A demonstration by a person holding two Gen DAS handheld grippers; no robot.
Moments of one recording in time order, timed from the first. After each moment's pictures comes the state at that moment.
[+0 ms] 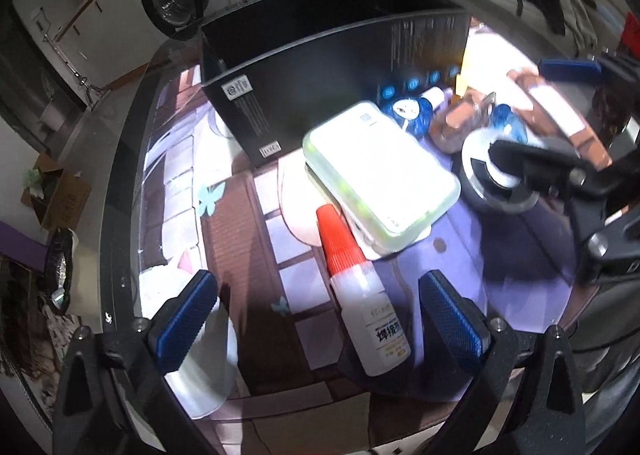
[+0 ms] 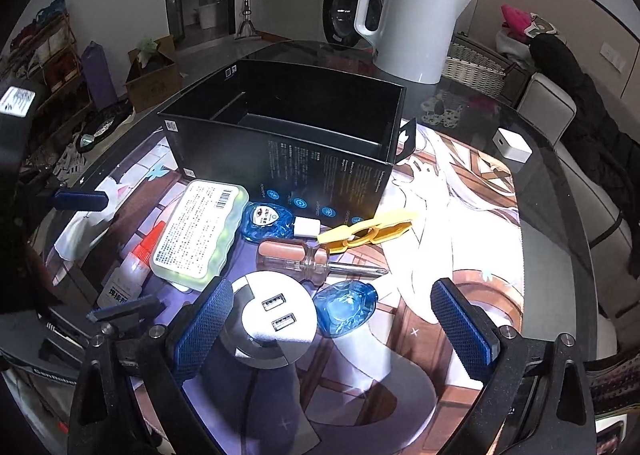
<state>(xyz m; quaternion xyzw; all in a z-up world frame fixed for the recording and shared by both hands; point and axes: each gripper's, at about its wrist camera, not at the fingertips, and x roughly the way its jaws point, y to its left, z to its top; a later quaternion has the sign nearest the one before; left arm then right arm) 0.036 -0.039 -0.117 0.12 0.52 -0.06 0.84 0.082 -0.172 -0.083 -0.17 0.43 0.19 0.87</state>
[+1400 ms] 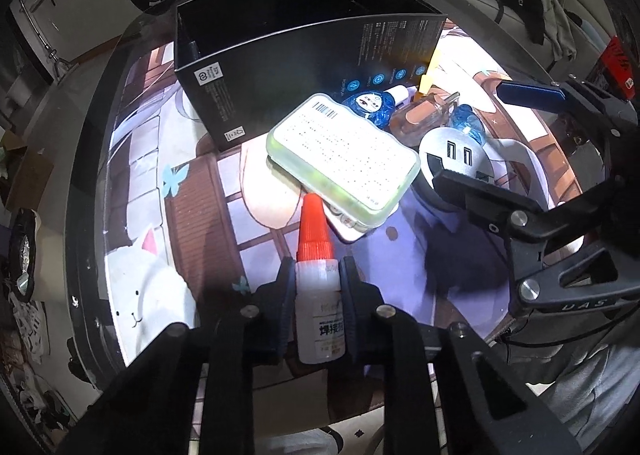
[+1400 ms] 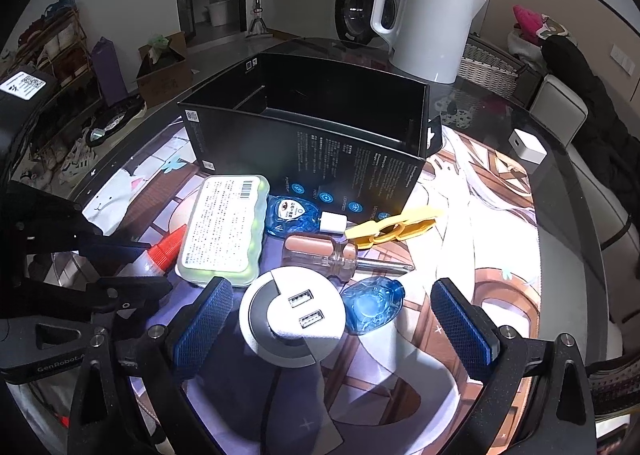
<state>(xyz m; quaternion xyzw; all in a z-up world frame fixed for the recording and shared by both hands) 0.040 -0.024 -0.107 0.06 0.56 -0.12 0.82 0.075 -0.163 -0.088 -0.16 0.44 0.21 0.86</state>
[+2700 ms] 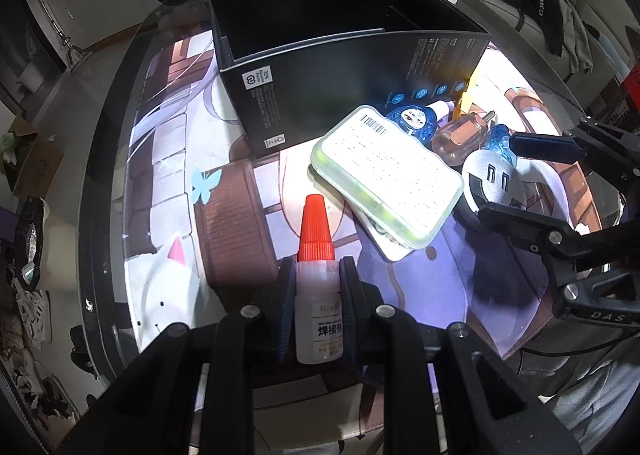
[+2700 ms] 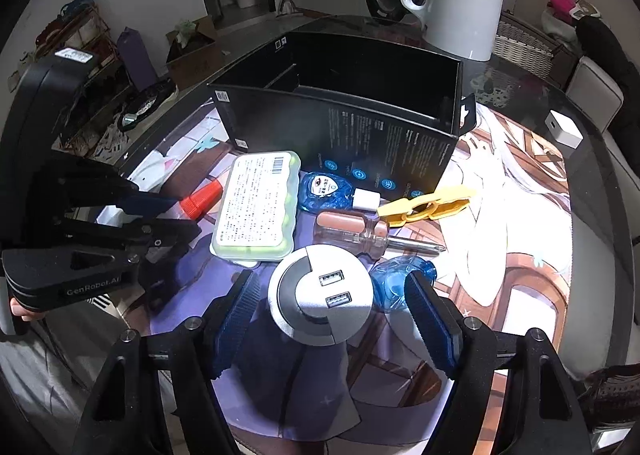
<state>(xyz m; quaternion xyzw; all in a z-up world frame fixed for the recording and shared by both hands) 0.051 -0.012 -0.110 0.05 0.57 -0.09 0.82 0.076 -0.164 -0.093 -0.15 0.49 0.27 0.82</state>
